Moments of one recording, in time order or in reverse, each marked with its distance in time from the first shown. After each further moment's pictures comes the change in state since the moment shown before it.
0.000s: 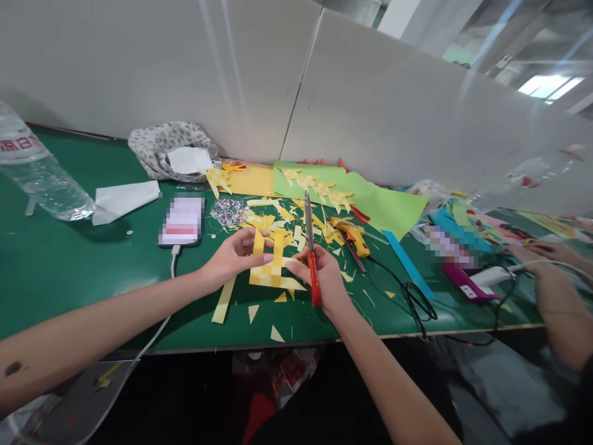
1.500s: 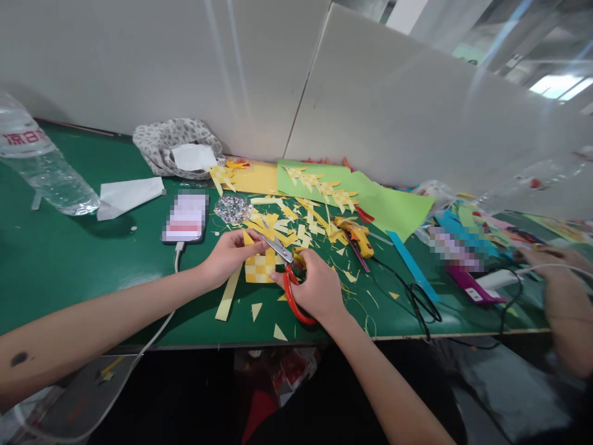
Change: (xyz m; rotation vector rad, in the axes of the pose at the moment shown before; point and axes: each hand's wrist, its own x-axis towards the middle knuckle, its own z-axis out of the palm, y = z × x) left_hand 0.003 -0.006 -0.005 0.011 0.164 -0.022; right_hand -0.013 0.003 0.007 -0.982 0.061 -0.379
